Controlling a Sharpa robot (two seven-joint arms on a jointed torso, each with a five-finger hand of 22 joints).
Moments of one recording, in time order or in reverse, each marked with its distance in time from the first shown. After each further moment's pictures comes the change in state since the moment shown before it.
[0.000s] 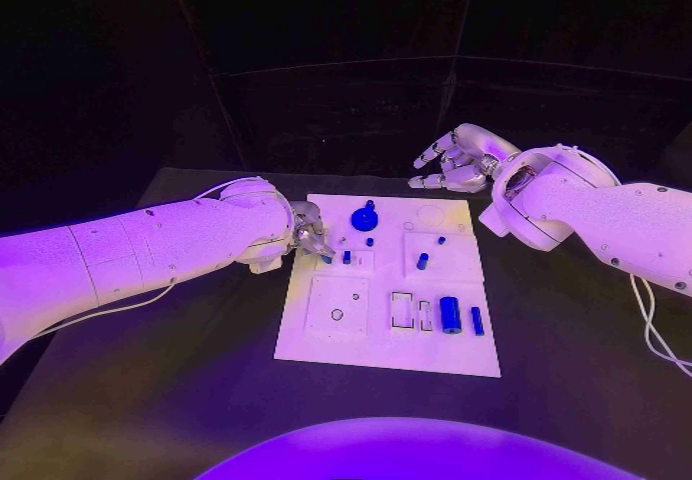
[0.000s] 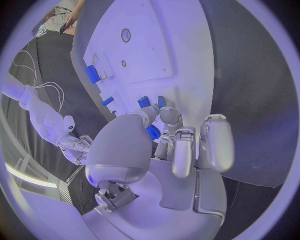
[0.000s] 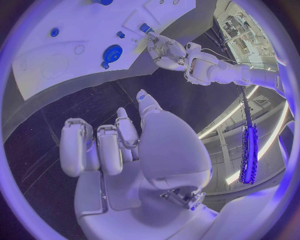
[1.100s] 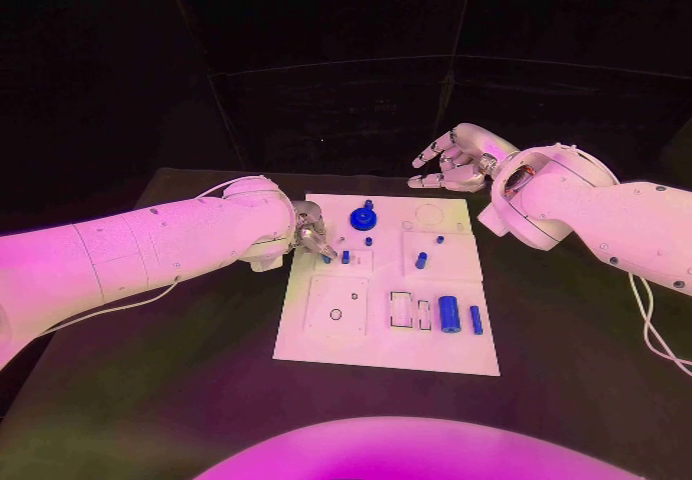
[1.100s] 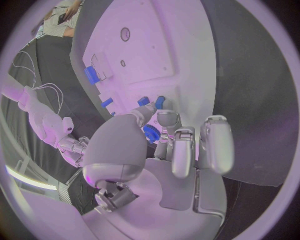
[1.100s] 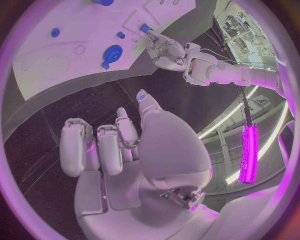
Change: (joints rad) left arm 0.000 0.019 0.000 -0.021 -0.006 0.018 -0.002; left_hand -0.096 -0.041 0.034 -0.048 0.005 0.026 -0.032 0.059 0.031 0.024 -0.020 0.032 0.037 0.000 -0.015 0.000 0.000 0.000 0.003 -0.010 0.016 0.007; right arm 0.000 0.000 0.000 0.000 0.000 0.002 0.001; right_hand 0.000 0.000 0.000 0.000 0.000 0.000 0.000 0.000 0.000 0.000 0.000 0.000 0.000 0.000 0.000 0.000 0.001 0.000 0.000 0.000 0.000 0.000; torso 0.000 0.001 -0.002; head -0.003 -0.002
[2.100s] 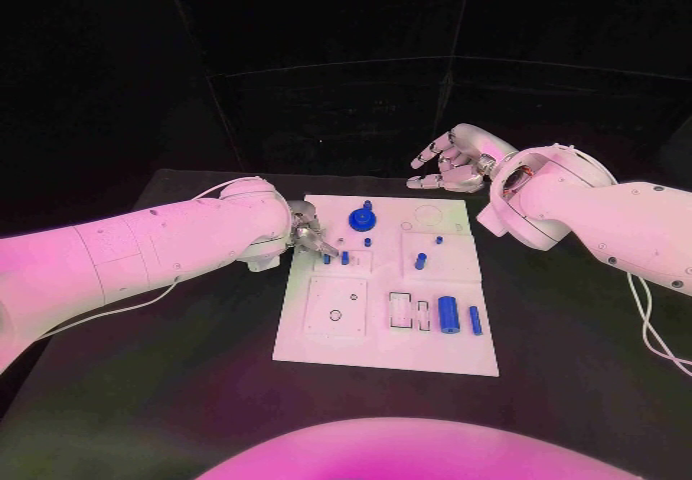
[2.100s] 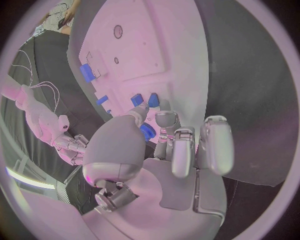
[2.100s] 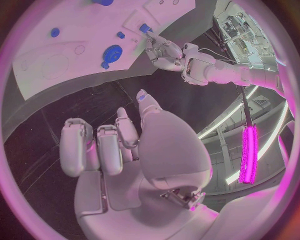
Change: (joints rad) left arm -0.003 0.008 -0.002 -0.032 0.000 -0.014 -0.002; left_hand -0.126 0.000 -0.241 0.161 0.000 0.009 -0.009 0.021 -0.003 0.004 -0.005 0.016 0.004 -0.004 -0.004 0.000 0.000 0.000 0.005 -0.005 0.004 0.000; right arm 0.000 -0.004 0.000 0.003 0.000 0.000 0.001; right_hand 0.000 0.000 0.000 0.000 0.000 0.000 0.000 0.000 0.000 0.000 0.000 0.000 -0.001 0.000 0.000 0.000 0.000 0.000 0.000 0.000 0.000 -0.002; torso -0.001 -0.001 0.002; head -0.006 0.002
